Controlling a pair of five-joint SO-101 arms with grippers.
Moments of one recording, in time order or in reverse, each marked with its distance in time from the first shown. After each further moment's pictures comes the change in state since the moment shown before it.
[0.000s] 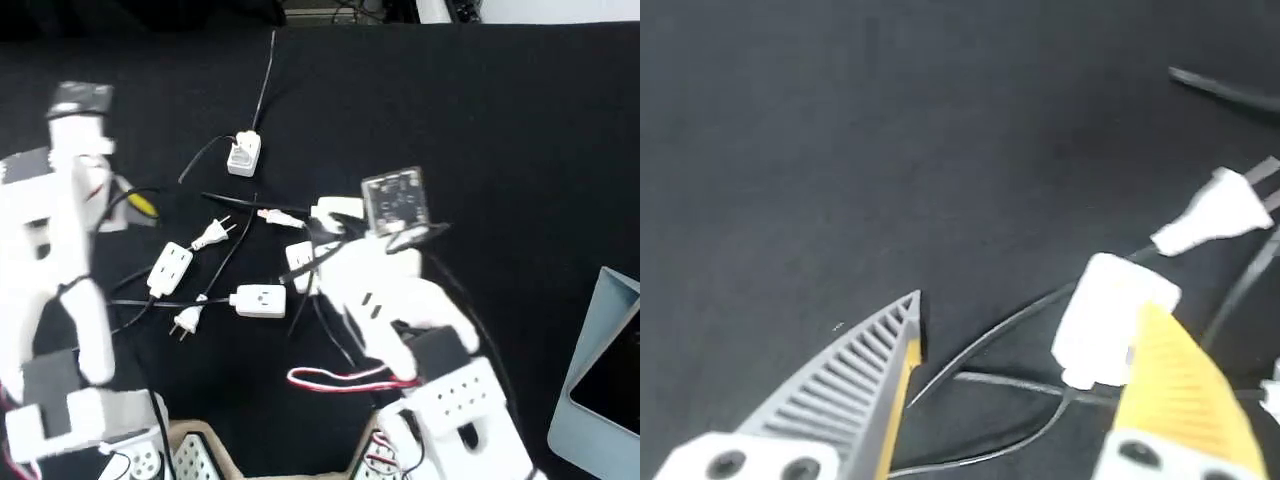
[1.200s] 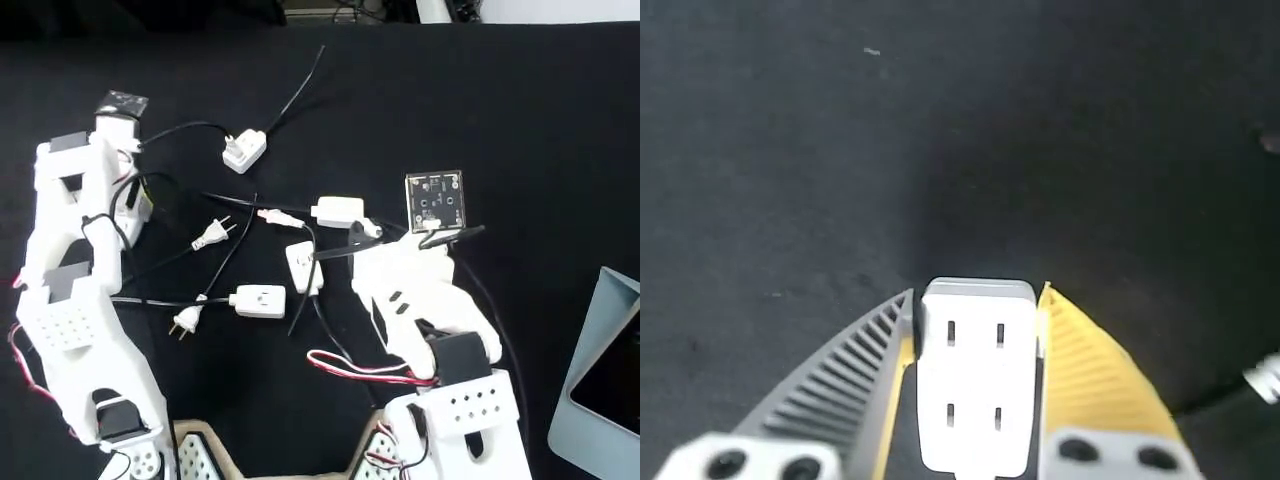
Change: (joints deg) left arm 3.5 36.6 -20.5 -7.8 -7.5; right arm 11.8 -5.7 0.0 10.5 0.0
